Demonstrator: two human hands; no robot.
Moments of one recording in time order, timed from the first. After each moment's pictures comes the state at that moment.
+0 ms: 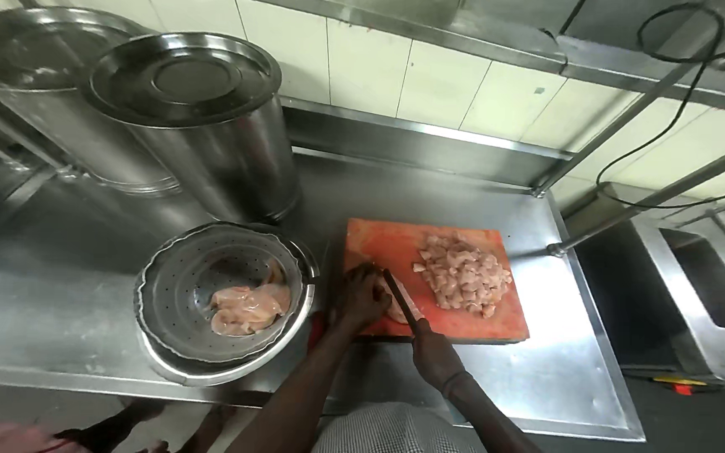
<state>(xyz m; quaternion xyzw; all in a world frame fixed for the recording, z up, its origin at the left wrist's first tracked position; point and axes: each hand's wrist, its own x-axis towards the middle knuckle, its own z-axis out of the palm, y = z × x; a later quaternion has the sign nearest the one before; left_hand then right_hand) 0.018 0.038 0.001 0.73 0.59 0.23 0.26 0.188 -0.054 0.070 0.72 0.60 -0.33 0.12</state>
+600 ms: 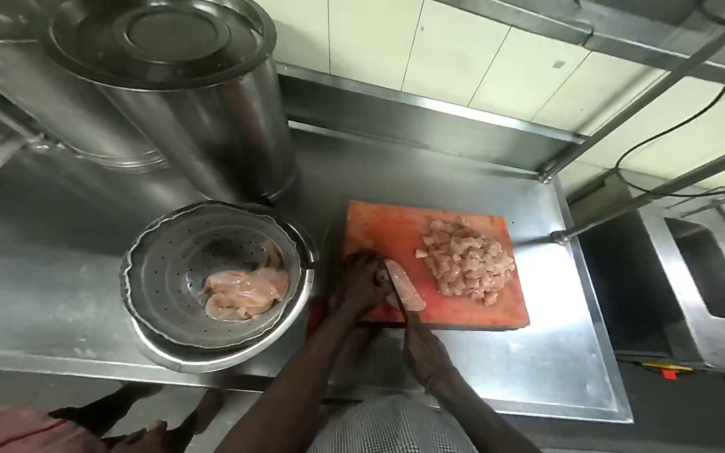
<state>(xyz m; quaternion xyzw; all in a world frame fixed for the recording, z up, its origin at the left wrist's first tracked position) 0.019 0.043 -0.016 0.75 0.57 0.27 0.21 0.168 -0.071 0.052 0.72 0.61 -0.31 0.14</state>
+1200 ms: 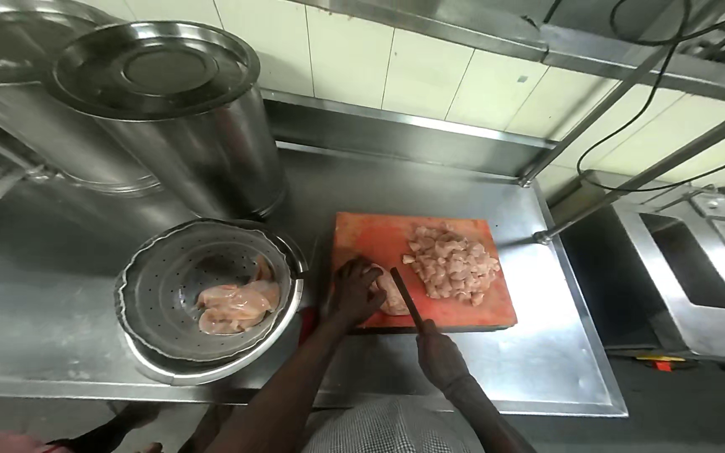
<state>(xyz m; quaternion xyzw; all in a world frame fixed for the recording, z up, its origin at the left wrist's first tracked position) 0.022 0.037 -0.007 0.80 0.53 0.22 0.20 0.210 -0.080 0.062 0.75 0.58 -0.31 0.09</state>
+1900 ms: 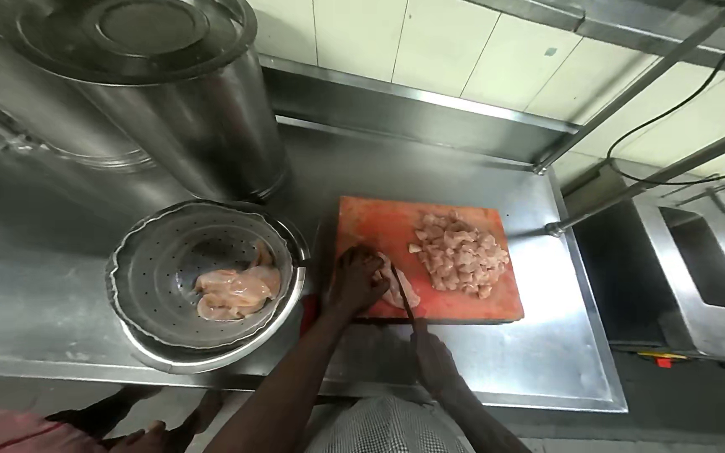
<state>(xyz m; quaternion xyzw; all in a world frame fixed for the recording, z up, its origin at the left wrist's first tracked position) 0.022 0.040 -0.007 0.79 0.54 0.22 0.20 0.184 -0.086 0.068 0.74 0.56 -0.35 0.12</state>
